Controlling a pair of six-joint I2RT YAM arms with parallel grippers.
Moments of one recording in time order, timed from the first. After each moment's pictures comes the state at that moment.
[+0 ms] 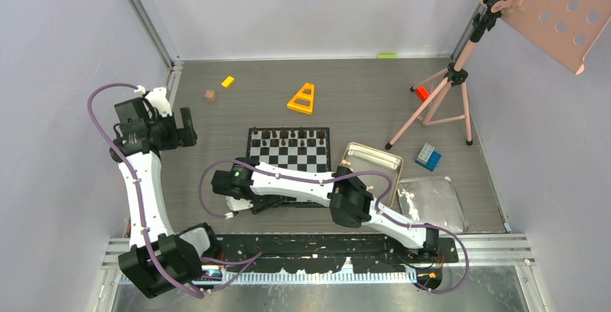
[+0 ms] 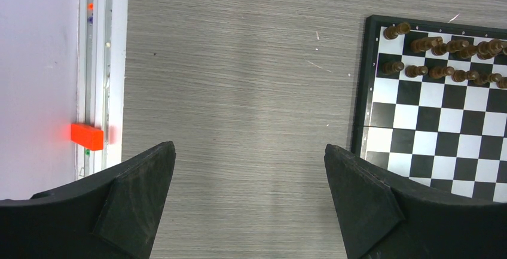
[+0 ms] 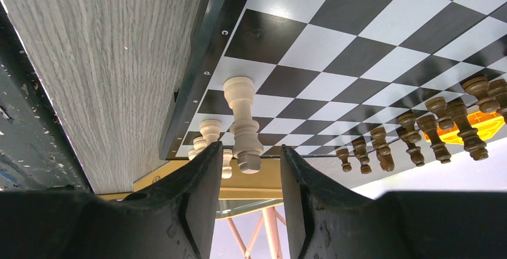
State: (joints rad) left arm 0.40 1.07 1.11 -0.82 0.27 0.18; right arm 1.34 2.50 2.40 -1.55 0.30 -0.61
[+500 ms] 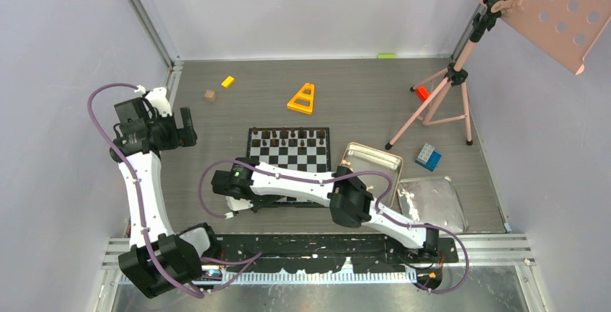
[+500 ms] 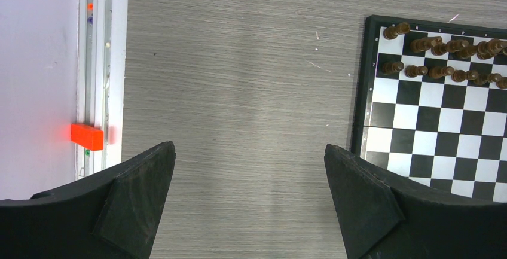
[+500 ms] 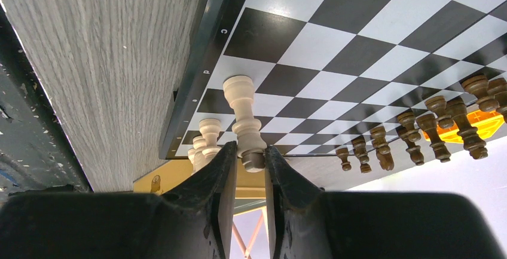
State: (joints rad) left arm 0.40 1.07 1.11 -0.82 0.27 0.18; right arm 1.34 2.50 2.40 -1.55 0.30 -0.61
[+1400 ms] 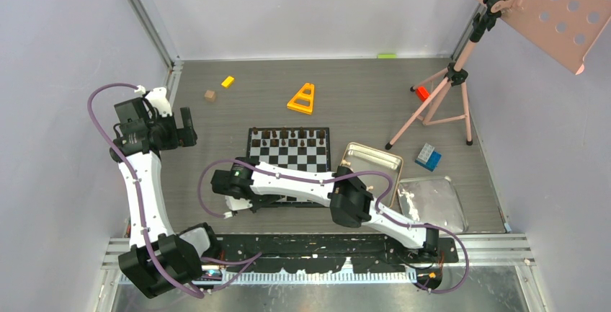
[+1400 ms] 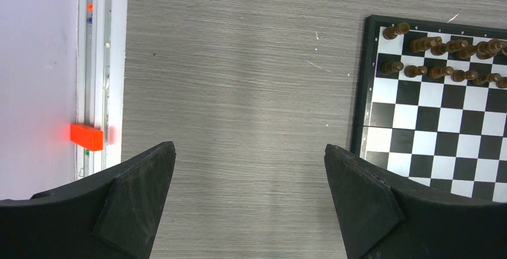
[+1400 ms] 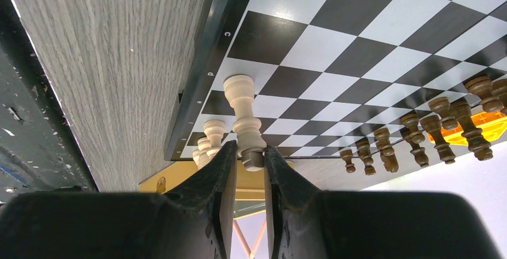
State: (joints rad) left arm 0.40 1.07 1.11 -0.82 0.27 0.18; right arm 1.34 2.50 2.41 -1.55 0.29 -0.60
